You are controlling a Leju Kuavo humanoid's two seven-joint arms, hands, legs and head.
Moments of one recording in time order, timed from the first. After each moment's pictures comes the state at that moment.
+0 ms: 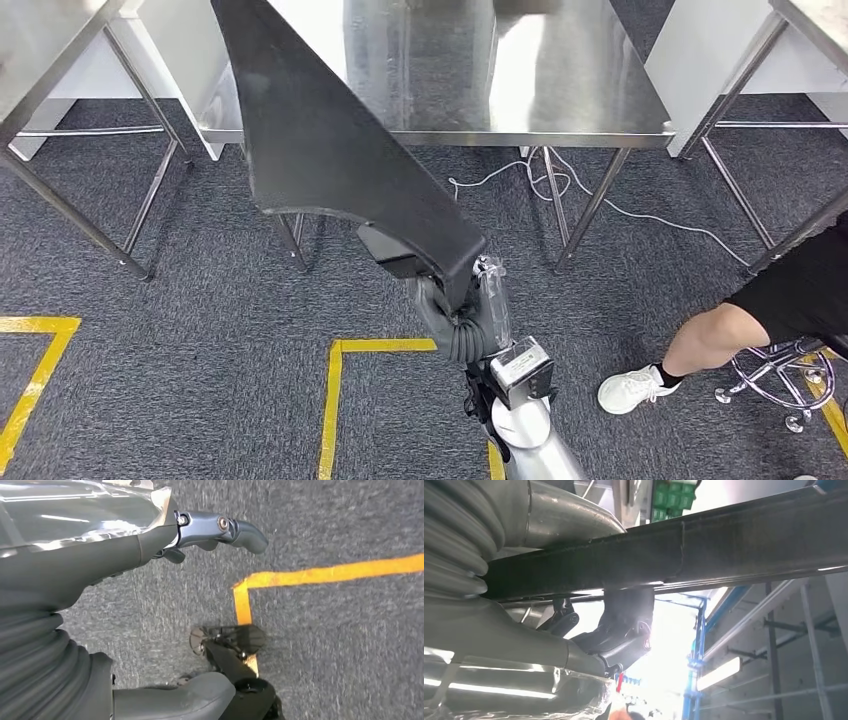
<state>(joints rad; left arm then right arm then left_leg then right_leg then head) -0.07 -0.12 0.73 -0.21 -0.67 0.09 -0.51 -0.21 0.13 0.48 -1.56 0.14 -0.12 -0.61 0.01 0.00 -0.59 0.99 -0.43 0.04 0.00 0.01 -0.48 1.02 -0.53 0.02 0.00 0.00</state>
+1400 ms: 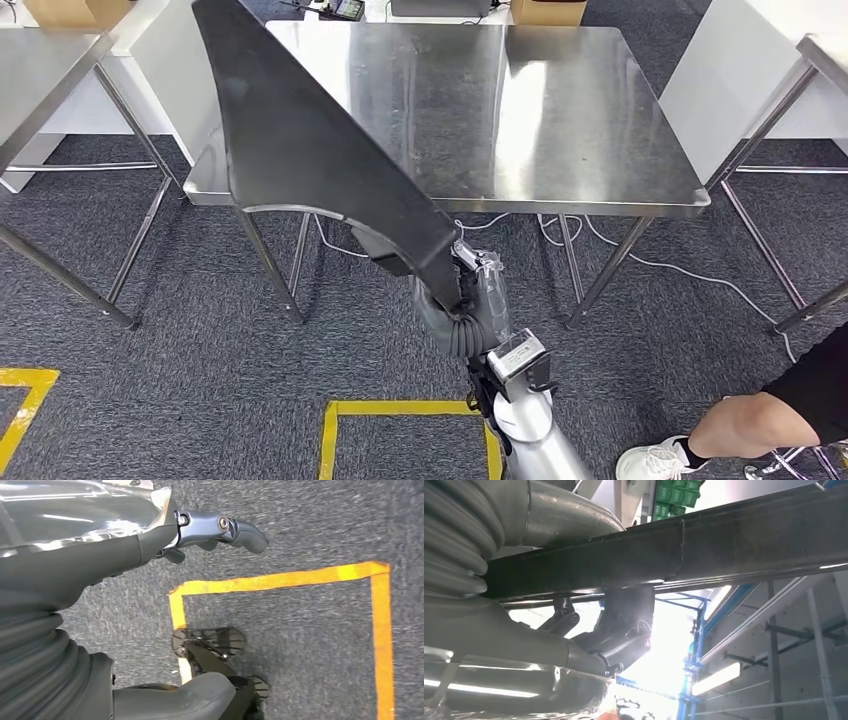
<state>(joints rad) -0.07 -0.13 0.74 -0.21 -0.67 0.10 -0.51 -0.24 0.13 0.47 -1.54 0.14 -0.10 -0.59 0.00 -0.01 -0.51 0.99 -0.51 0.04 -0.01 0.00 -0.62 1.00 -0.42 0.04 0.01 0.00</state>
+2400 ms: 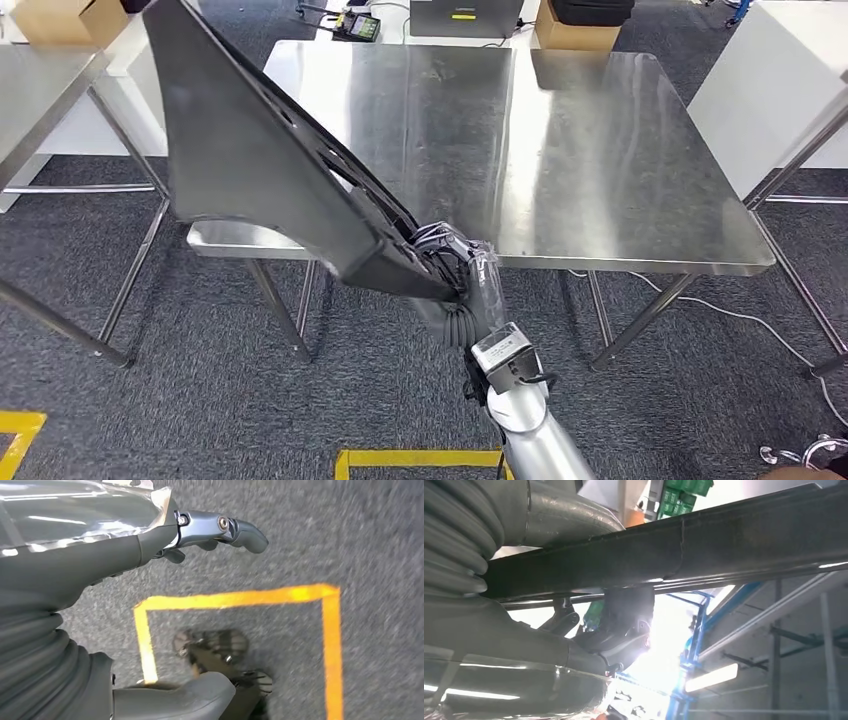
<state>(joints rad) -0.07 -0.15 0.75 -0.20 -0.69 0.10 -0.49 -0.27 0.13 0.47 -1.52 0.20 -0.14 -0.59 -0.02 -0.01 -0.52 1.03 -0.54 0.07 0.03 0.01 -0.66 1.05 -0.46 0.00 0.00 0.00</state>
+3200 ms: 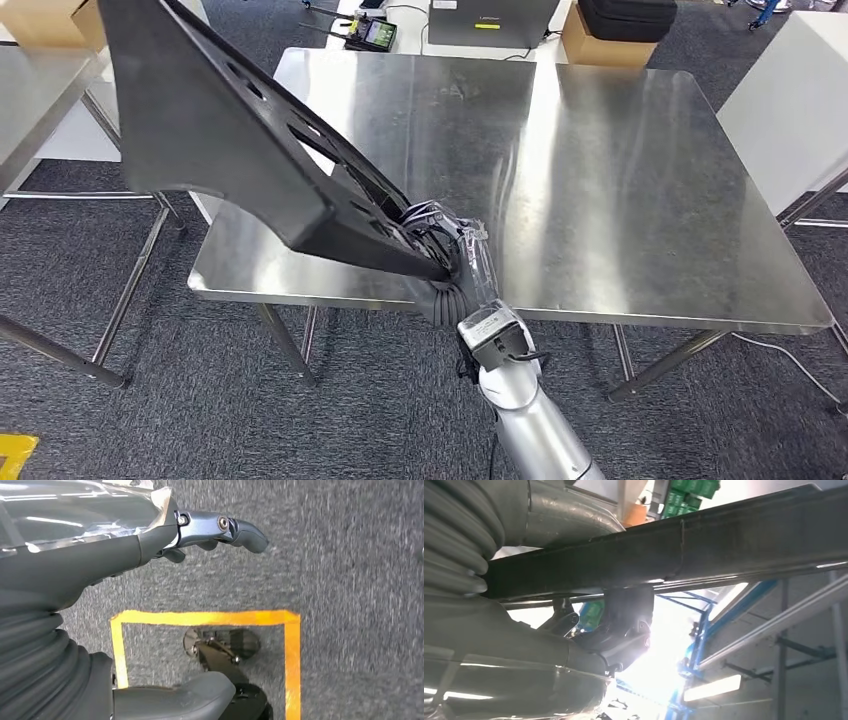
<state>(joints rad) -0.08 -0.16 0.76 -0.20 -0.67 0.14 -0.48 -0.35 0.15 0.47 -1.46 0.21 -0.14 -0.59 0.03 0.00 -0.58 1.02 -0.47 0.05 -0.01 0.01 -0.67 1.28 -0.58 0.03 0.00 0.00</state>
